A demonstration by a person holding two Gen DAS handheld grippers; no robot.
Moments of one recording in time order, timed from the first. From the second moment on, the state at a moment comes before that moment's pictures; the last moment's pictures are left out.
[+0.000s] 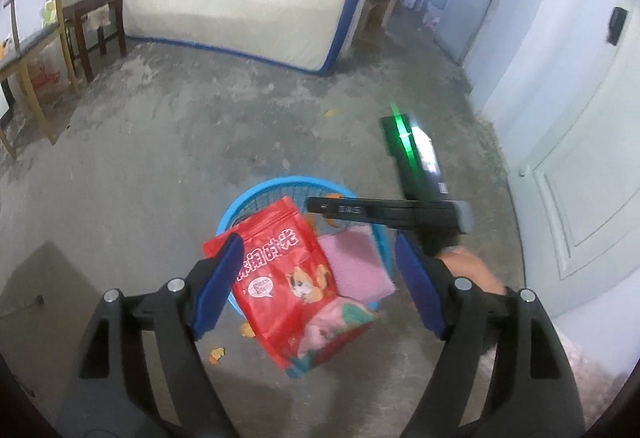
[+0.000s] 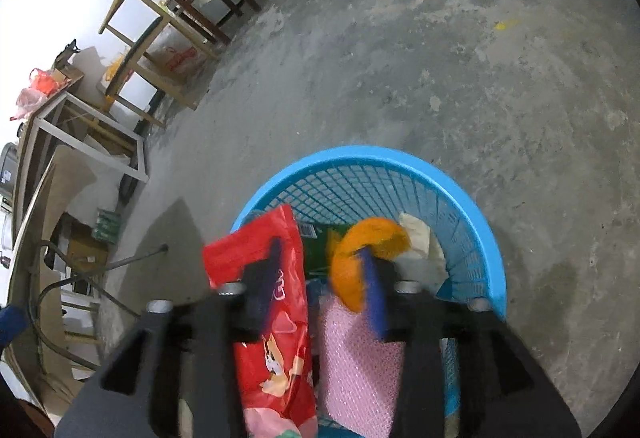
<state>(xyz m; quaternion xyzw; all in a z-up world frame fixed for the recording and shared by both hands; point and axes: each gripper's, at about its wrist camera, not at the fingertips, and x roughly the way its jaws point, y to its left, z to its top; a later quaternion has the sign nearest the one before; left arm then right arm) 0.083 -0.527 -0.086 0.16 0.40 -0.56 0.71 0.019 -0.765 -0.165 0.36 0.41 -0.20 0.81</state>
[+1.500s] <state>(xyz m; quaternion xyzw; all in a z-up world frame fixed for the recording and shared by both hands) 0.015 -0.337 -0.083 0.24 0.37 -0.52 0.73 0.076 -0.713 -0.247 0.29 0.58 -0.23 0.72</state>
